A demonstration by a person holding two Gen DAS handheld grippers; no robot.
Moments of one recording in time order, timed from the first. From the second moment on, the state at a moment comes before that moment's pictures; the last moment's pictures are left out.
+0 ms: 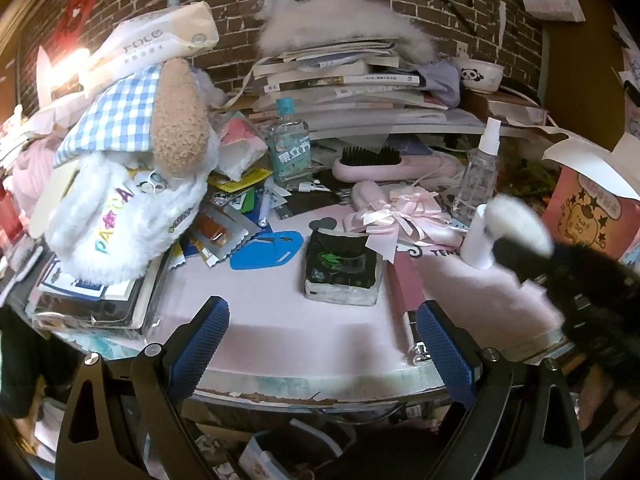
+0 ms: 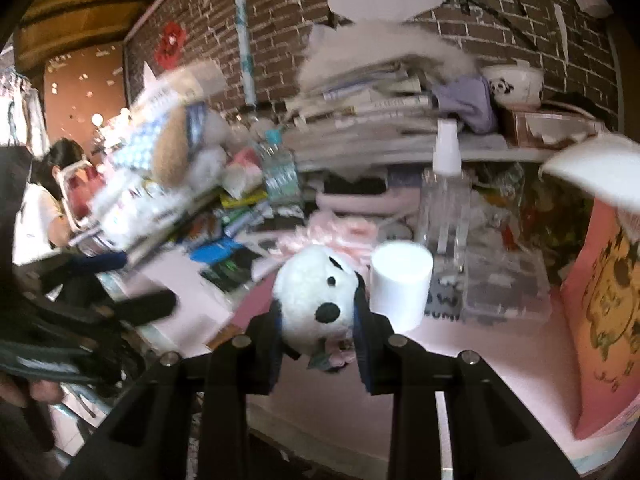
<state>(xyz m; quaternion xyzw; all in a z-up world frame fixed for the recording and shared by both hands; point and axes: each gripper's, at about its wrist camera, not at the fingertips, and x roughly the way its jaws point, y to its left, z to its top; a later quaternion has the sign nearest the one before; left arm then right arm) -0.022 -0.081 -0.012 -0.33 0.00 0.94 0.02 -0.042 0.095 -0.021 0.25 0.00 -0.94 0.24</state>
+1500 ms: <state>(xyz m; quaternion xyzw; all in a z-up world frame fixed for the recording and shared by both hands) -0.031 -0.042 -0.016 -0.34 0.02 0.94 0.06 -0.114 0.300 0.085 0.44 0.13 -0.89 0.04</state>
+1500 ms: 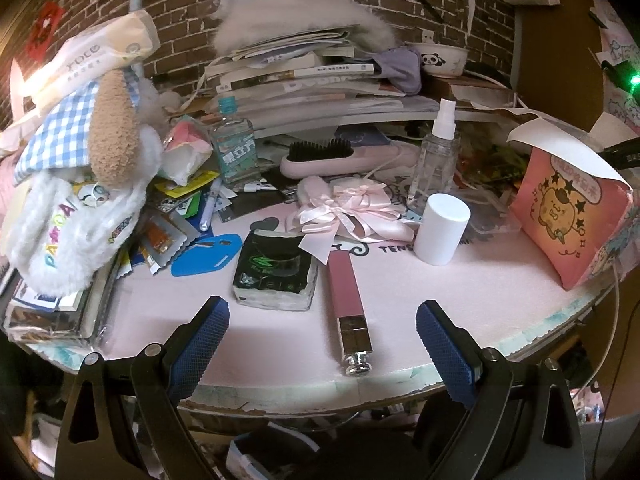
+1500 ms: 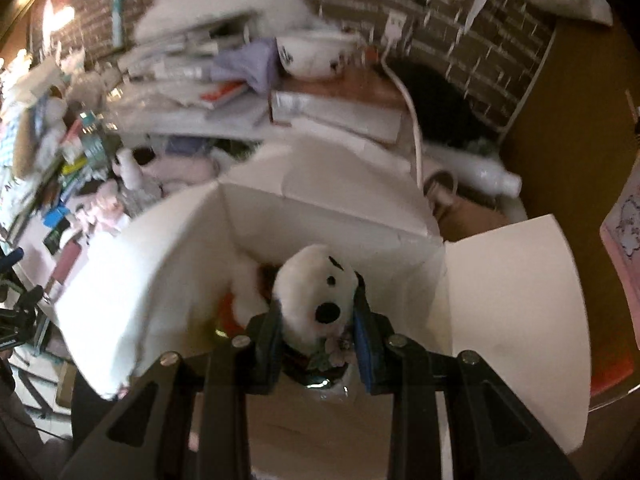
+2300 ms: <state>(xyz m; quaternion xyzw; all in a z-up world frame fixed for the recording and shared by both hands) -0.031 -0.039 -0.017 -0.34 0.02 0.94 0.07 -0.145 0.295 0.062 0.51 0.13 -0.85 0.04</state>
